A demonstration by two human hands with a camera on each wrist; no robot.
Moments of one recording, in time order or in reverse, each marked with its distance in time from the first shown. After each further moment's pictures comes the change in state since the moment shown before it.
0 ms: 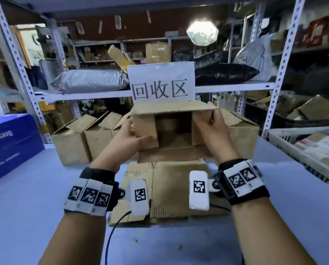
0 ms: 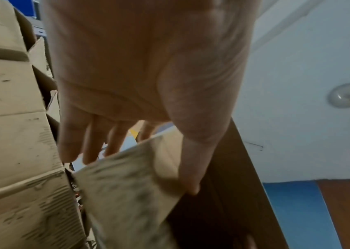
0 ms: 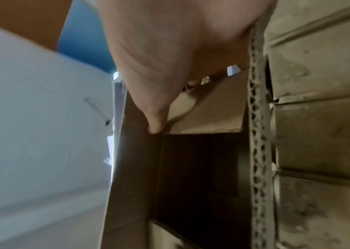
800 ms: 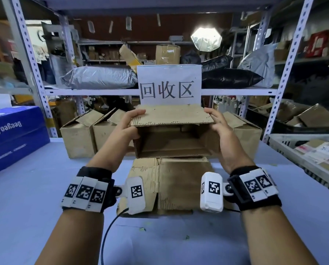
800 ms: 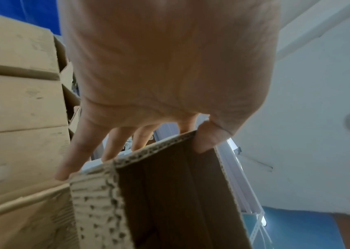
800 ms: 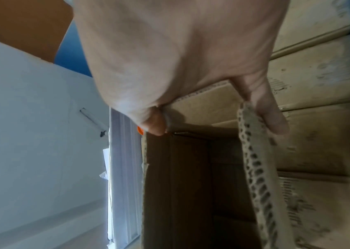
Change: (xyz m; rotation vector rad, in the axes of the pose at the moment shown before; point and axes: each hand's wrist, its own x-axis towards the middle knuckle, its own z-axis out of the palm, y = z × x) left_hand -0.027 -0.002 -0.031 -0.215 -0.052 0.090; right_hand -0.035 -0.014 -0.006 0.169 -0.208 0.032
